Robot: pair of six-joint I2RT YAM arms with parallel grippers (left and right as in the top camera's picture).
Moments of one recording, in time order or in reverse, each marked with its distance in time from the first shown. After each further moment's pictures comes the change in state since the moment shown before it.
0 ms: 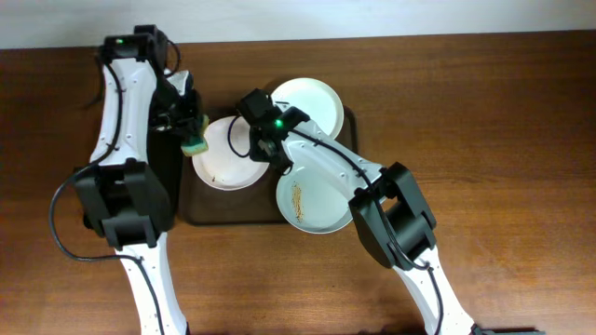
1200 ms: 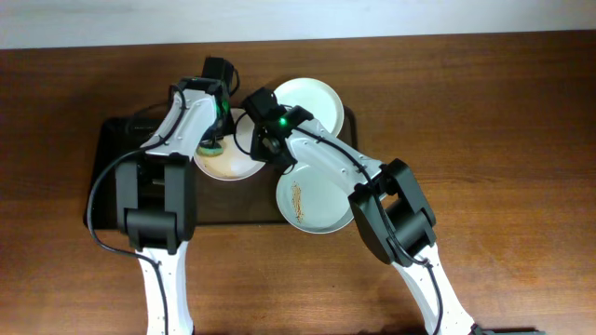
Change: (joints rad) left arm -0.190 -0.035 -0.425 0.594 -0.491 -0.349; right arm -0.019 0.019 -0.008 0.023 -0.096 0.059
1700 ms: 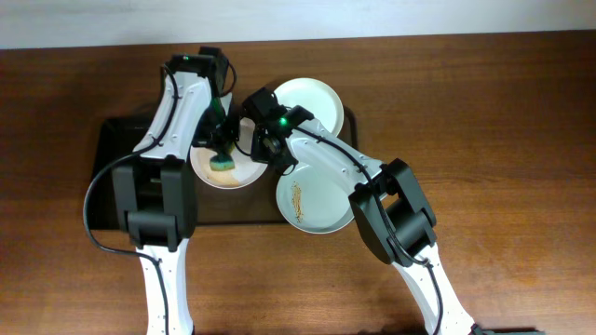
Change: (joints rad) left arm 0.007 0.026 0.209 -0.449 0.332 0.295; right arm -0.001 0.000 -0.002 -0.010 -0.015 -0.023
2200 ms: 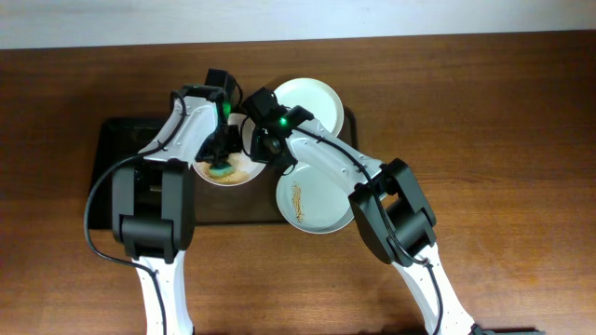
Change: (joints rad) left arm -0.019 -0.090 -0.330 0.360 -0.189 -0.192; right arm -0.001 0.000 -0.002 0.007 -0.008 -0.002
